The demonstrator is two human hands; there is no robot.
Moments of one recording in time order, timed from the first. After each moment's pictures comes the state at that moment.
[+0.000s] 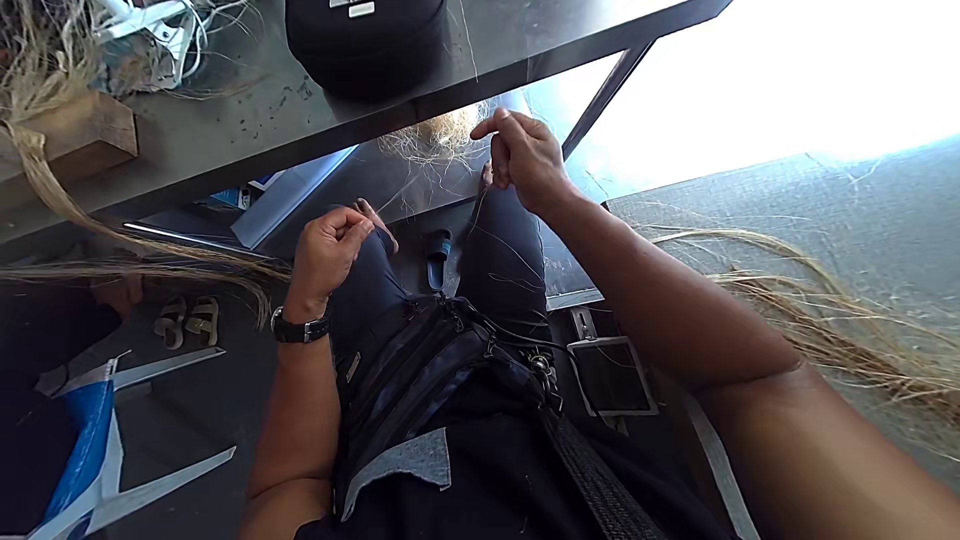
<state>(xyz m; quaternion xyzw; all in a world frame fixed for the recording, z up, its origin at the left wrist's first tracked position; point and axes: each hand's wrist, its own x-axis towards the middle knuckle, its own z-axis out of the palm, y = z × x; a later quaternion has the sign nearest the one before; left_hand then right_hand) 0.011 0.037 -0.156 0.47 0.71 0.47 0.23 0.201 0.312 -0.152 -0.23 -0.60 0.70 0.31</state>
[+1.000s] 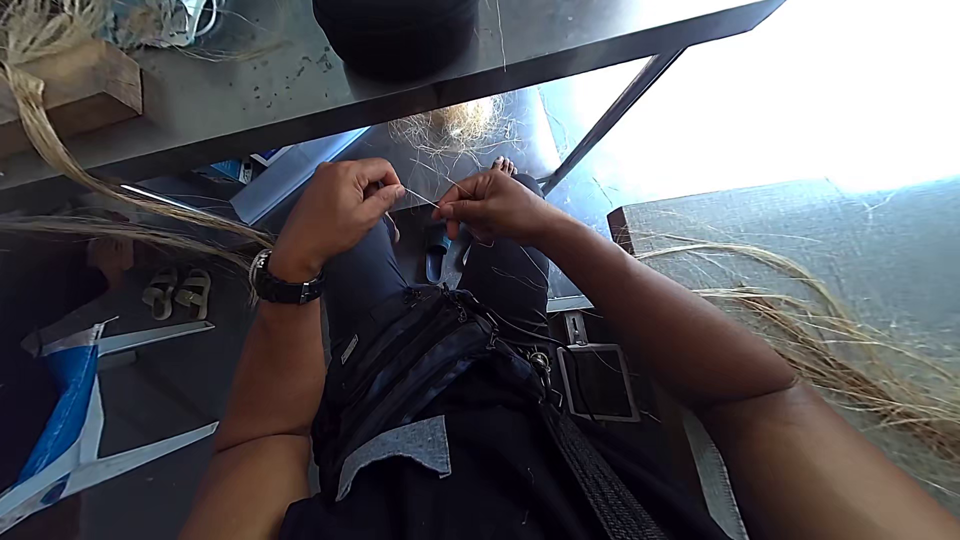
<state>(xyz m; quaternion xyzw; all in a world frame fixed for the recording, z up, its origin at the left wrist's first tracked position) 0.003 0.087 -0.091 0.61 0.73 0.27 0.14 0.197 0.266 -0.151 -0.09 -0.65 0.75 0.02</state>
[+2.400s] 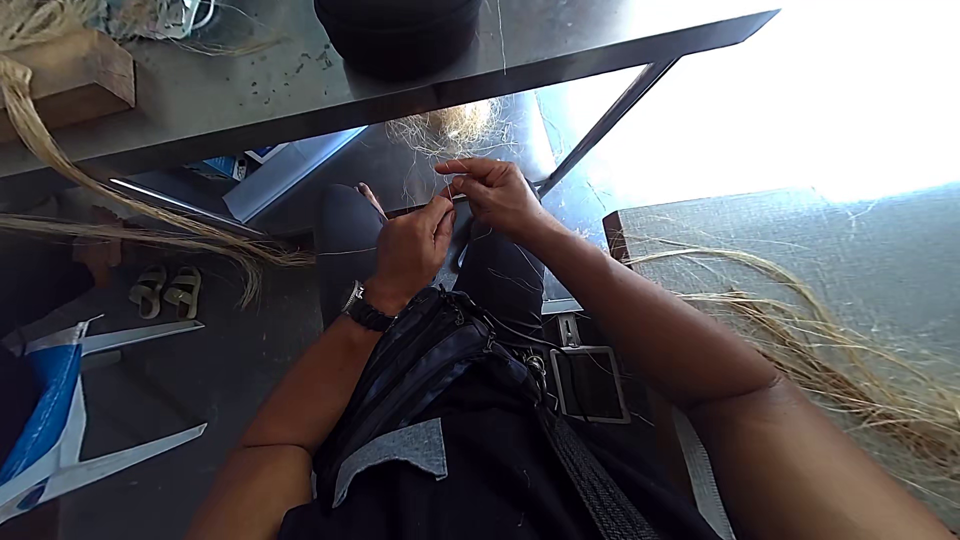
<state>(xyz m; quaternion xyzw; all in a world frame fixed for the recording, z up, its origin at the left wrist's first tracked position) 0.096 0.091 -0.161 0.58 0.74 0.32 0.03 0.190 0.268 -0.172 -0.15 -0.69 0.68 0.20</state>
